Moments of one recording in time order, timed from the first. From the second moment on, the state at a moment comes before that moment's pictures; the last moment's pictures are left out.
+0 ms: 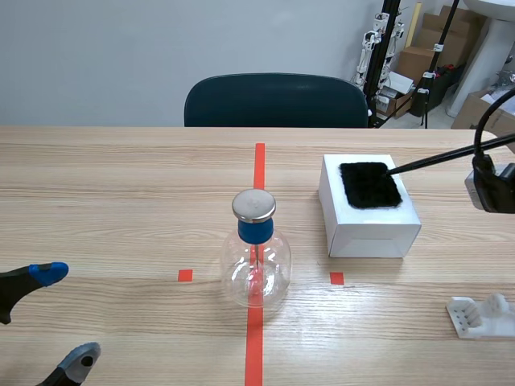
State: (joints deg) left arm 16.4 -32.7 12.9 51.1 17.2 -35.3 -86.9; right arm -9.6 47.7 -13.3 90.6 -74.2 9.1 -22.0
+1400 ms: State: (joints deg) left arm 16.4 -32.7 12.9 51.1 17.2 -35.3 -87.0; right arm -9.5 46.7 -13.7 90.0 -73.1 9.1 -17.6
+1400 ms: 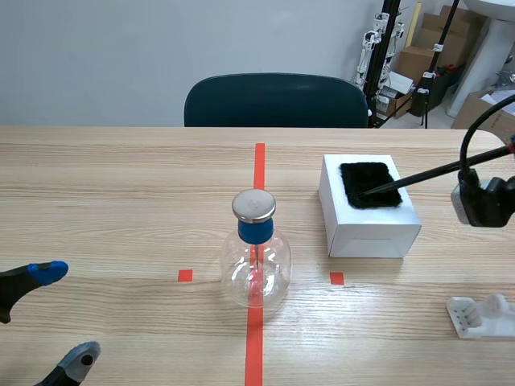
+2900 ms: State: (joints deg) left arm 16.4 -32.8 12.9 51.1 17.2 -35.3 -87.1; right arm -9.5 46.7 -13.7 90.0 -72.5 9.1 -21.0
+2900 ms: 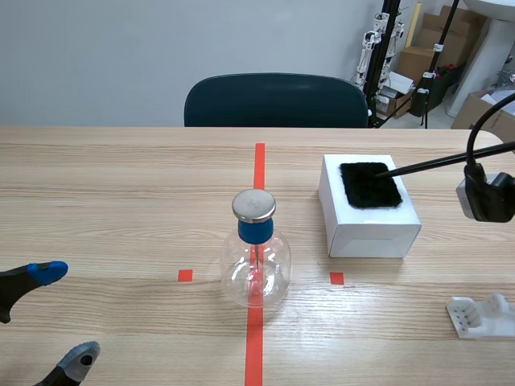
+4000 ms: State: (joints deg) left arm 16.4 -32.7 12.9 51.1 17.2 -35.3 -87.1; right arm -9.6 46.7 -13.7 90.0 -72.3 9.3 -19.0
